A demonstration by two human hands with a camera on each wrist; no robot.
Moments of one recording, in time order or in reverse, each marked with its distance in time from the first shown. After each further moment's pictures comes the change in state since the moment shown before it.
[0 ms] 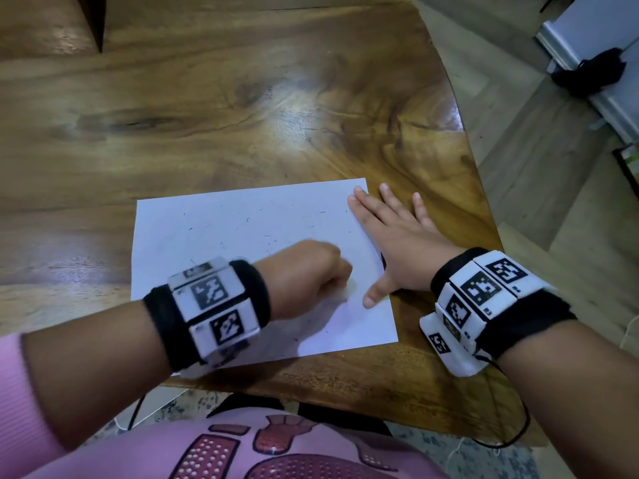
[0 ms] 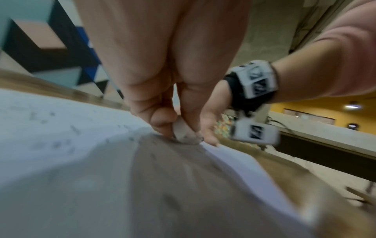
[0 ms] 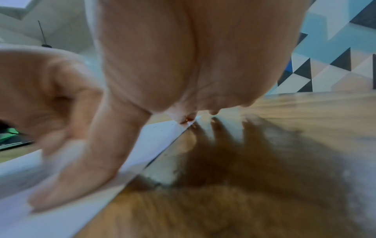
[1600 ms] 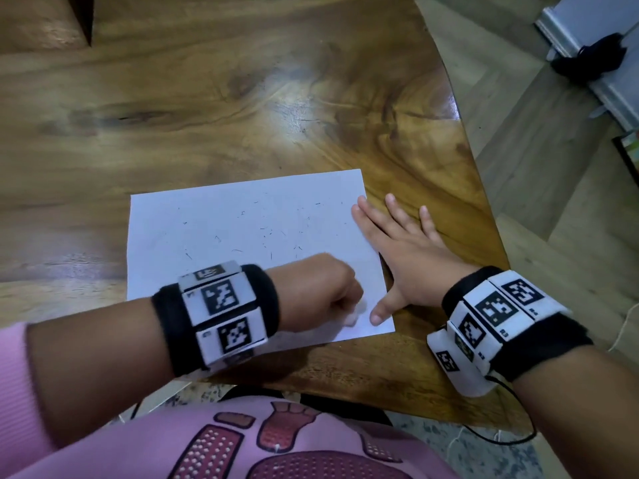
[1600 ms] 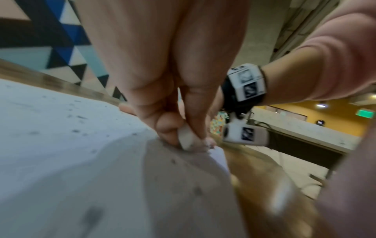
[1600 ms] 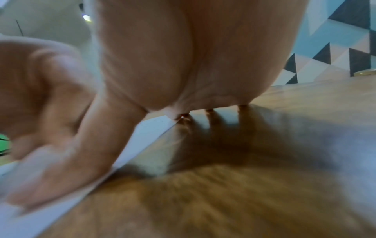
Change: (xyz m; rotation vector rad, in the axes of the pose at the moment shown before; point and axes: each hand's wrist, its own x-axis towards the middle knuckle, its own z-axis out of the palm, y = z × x) left_hand 0.002 0.017 0.012 -0.029 -0.199 0.010; right_hand -0.020 0.005 0.020 0.068 -0.051 -0.016
